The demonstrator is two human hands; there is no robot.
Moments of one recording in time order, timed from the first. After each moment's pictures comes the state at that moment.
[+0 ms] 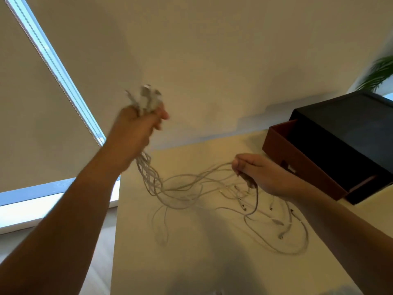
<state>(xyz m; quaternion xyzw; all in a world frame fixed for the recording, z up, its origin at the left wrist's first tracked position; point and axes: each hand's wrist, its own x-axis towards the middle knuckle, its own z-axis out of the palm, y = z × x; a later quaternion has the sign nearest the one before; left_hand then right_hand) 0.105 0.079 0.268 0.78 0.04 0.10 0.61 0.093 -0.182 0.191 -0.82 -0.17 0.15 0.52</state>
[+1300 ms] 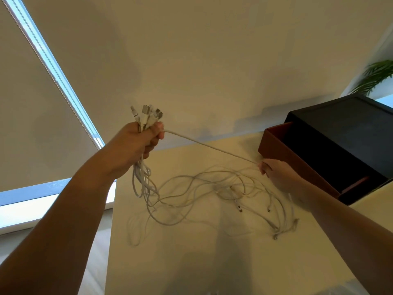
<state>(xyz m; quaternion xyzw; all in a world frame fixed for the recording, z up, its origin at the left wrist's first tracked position) 0.105 0.091 0.246 0.79 -0.01 -0.02 0.61 0.139 -0.259 0.128 -0.96 -0.01 0.09 0.26</state>
